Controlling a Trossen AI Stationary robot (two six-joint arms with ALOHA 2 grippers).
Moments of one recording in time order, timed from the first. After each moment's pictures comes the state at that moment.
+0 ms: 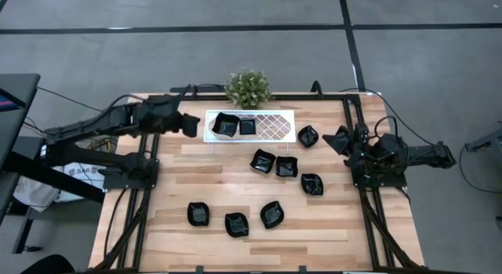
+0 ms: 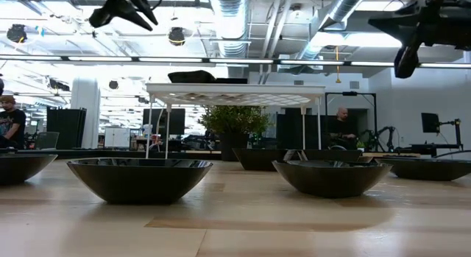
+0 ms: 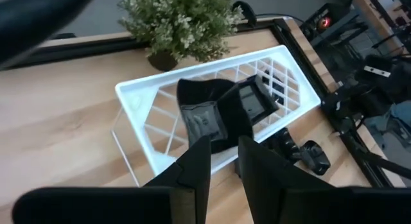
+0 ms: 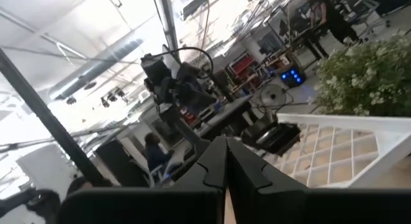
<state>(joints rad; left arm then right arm) 0.18 1.09 1.10 -0.82 -0.32 -0.81 0.08 0.04 0.09 0.22 0.36 0.58</state>
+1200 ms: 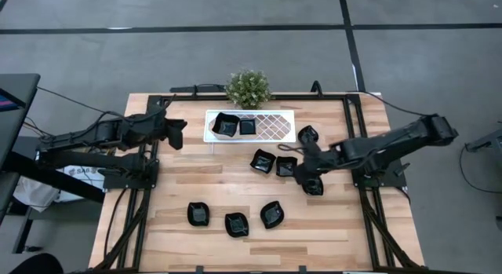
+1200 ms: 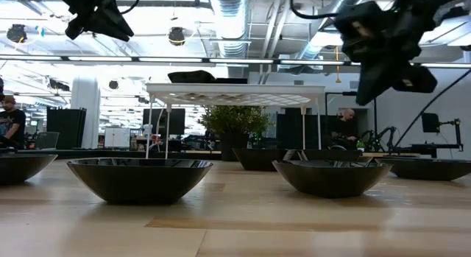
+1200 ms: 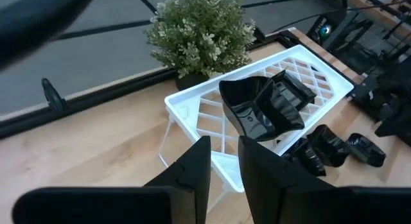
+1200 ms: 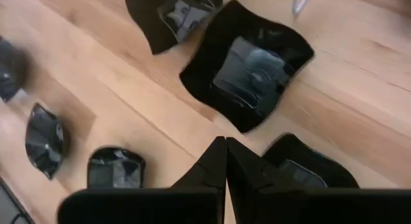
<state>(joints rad) 0.08 0.79 0.82 -0.73 -0.52 -0.59 0.19 1.13 0.75 -0.63 0.18 1.22</state>
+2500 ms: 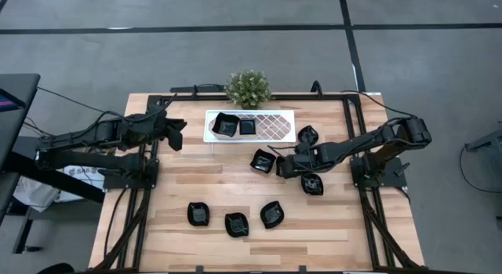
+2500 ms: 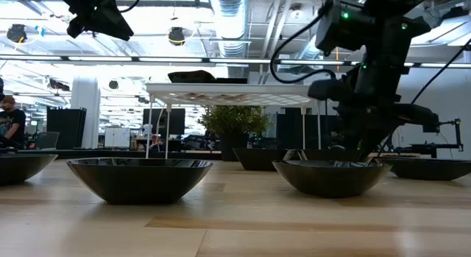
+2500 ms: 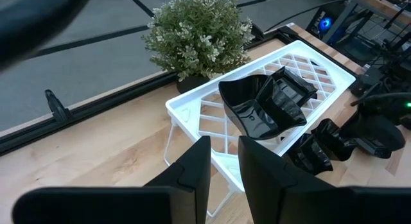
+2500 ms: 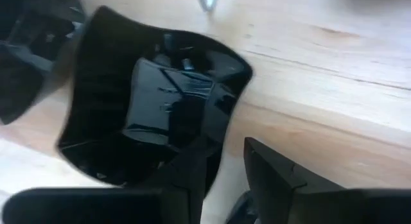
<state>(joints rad) 0.08 0.79 0.82 -0.73 -0.52 -0.52 0.09 1.47 0.76 -0.59 0.21 1.39</state>
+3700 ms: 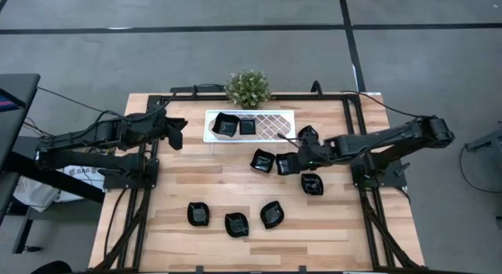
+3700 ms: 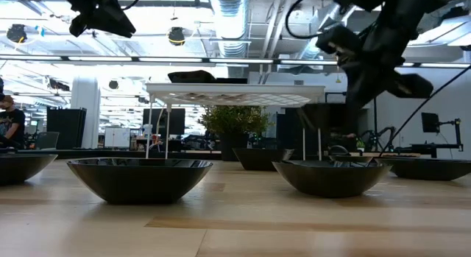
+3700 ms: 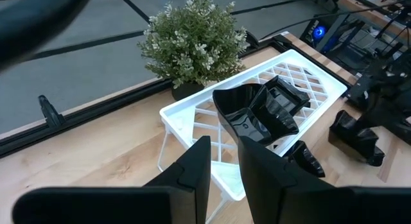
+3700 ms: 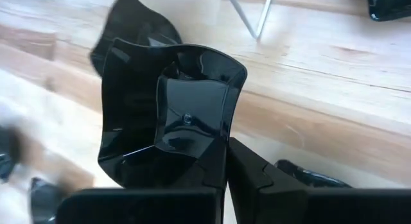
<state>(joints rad) 0.08 0.79 0.82 -0.70 -0.52 -0.52 0.09 1.20 0.77 -0.63 0.20 1.39</state>
